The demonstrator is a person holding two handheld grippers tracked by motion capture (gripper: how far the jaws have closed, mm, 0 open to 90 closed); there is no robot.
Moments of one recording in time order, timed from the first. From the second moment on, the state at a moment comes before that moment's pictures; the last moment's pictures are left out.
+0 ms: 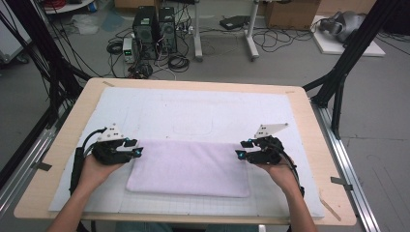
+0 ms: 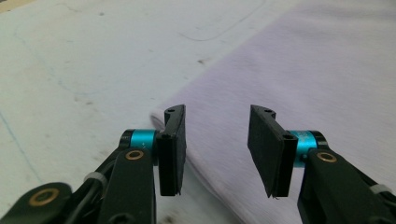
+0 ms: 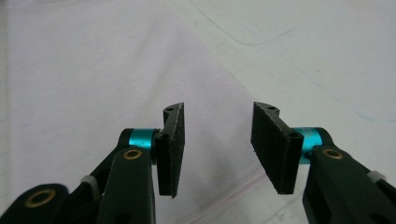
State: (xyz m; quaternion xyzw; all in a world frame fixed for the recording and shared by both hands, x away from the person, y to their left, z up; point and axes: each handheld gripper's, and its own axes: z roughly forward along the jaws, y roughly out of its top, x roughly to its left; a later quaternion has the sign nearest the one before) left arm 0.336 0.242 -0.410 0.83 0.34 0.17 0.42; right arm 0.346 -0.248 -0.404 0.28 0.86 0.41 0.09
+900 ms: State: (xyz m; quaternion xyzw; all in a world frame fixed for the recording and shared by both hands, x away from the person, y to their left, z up) left arm 0.368 0.233 -0.445 0.82 0.38 0.12 0.40; right arm 0.367 -0.247 -0.442 0.33 0.87 0.37 0.07
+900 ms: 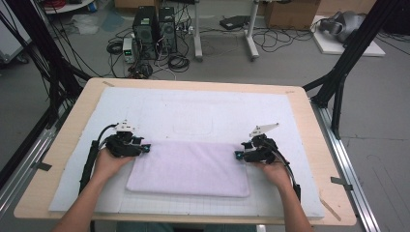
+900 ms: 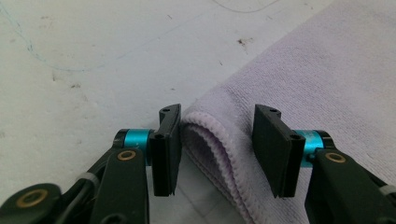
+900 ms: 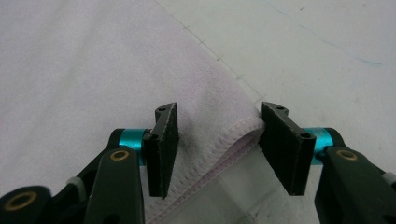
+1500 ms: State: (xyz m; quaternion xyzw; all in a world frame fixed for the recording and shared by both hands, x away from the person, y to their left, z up) left arm 0.360 0.227 -0.441 0.83 0.37 0.14 0.40; right arm 0.364 -0.242 -0.437 0.31 0.87 0.37 0.07
